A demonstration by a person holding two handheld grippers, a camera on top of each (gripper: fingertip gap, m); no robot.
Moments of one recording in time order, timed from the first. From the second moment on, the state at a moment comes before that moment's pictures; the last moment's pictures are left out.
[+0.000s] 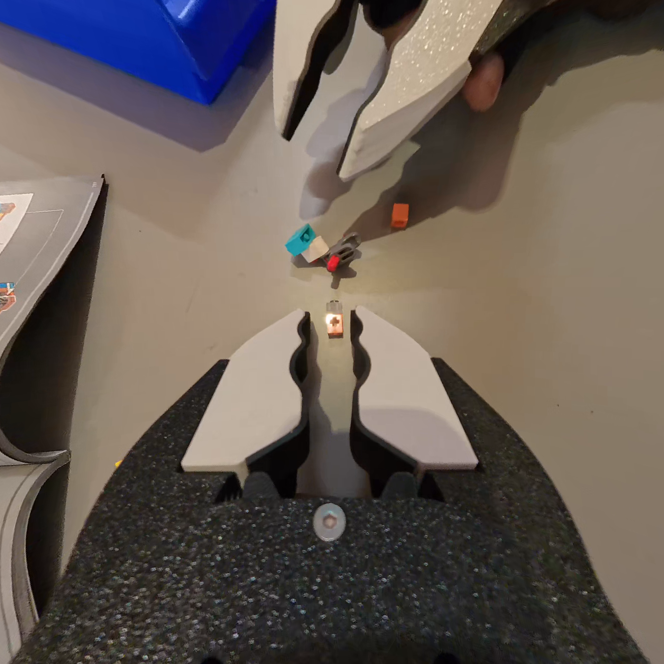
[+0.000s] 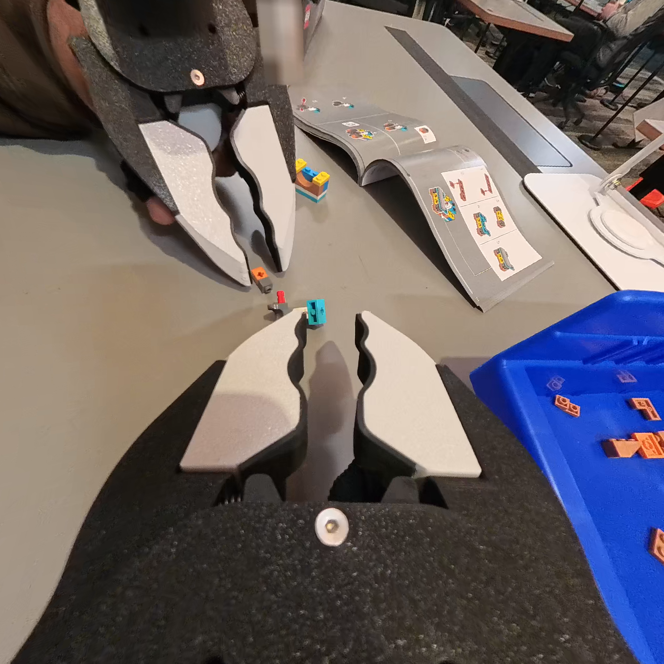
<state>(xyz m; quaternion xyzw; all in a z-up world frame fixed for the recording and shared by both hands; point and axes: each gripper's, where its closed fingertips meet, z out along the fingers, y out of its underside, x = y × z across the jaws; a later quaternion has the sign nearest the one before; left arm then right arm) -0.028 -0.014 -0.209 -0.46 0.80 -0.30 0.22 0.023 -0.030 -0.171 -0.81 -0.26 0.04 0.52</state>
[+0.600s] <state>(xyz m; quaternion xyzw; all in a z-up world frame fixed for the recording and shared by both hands) -0.023 -0.012 -0.195 -0.49 0.77 -0.35 0.22 0.024 -0.029 -0.170 -0.81 -0.26 0.03 0.53</state>
